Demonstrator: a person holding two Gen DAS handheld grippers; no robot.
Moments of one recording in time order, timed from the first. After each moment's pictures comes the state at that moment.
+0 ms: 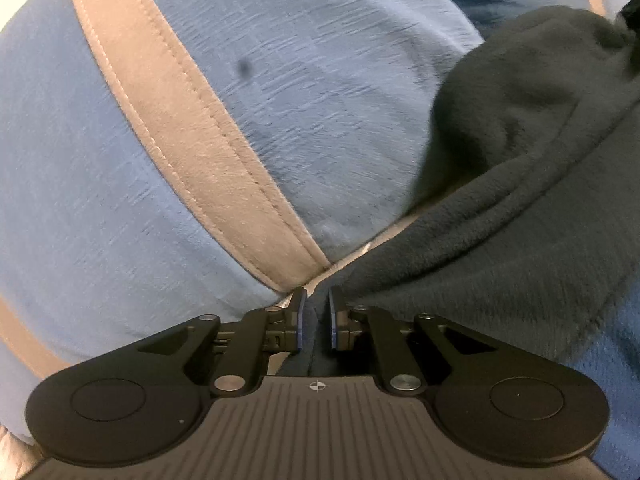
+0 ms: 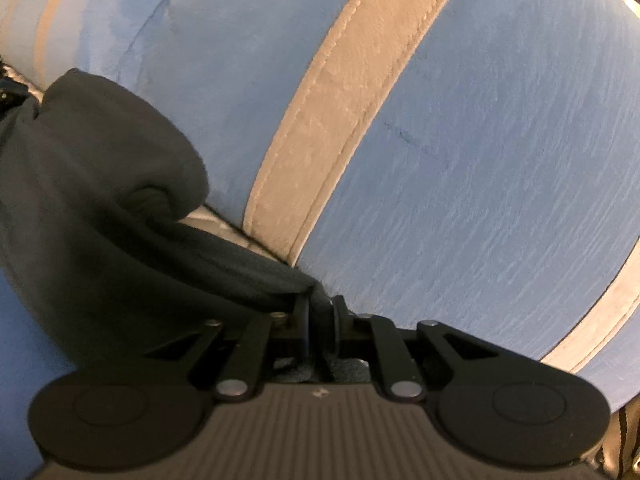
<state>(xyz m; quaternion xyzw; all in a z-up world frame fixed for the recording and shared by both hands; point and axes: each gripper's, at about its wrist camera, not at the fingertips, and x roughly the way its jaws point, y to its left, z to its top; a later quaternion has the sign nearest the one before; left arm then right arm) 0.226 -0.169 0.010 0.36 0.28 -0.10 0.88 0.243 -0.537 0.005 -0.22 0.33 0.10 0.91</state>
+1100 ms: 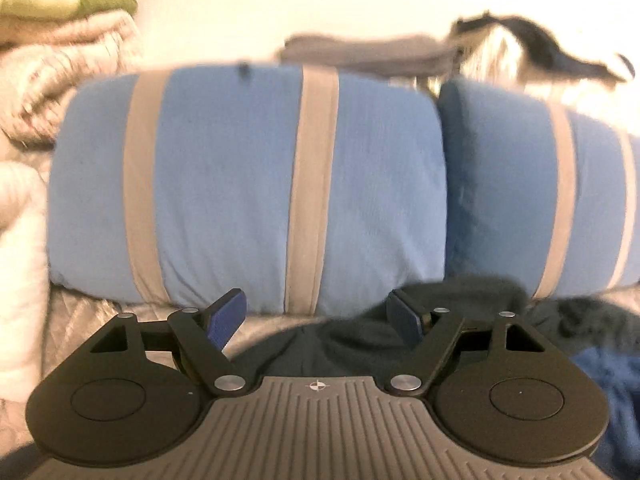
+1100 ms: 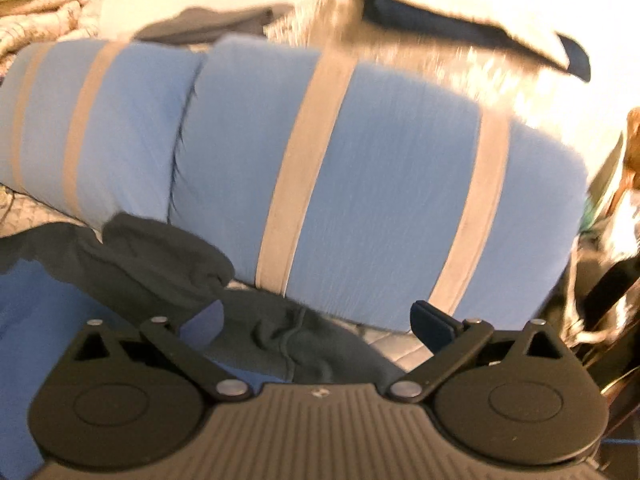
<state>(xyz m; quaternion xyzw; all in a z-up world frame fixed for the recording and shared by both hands) 0.097 -0.142 0.179 0.04 0.24 -0.06 0.97 0.094 -0.554 0.162 -0.11 0.28 0.04 0.95</state>
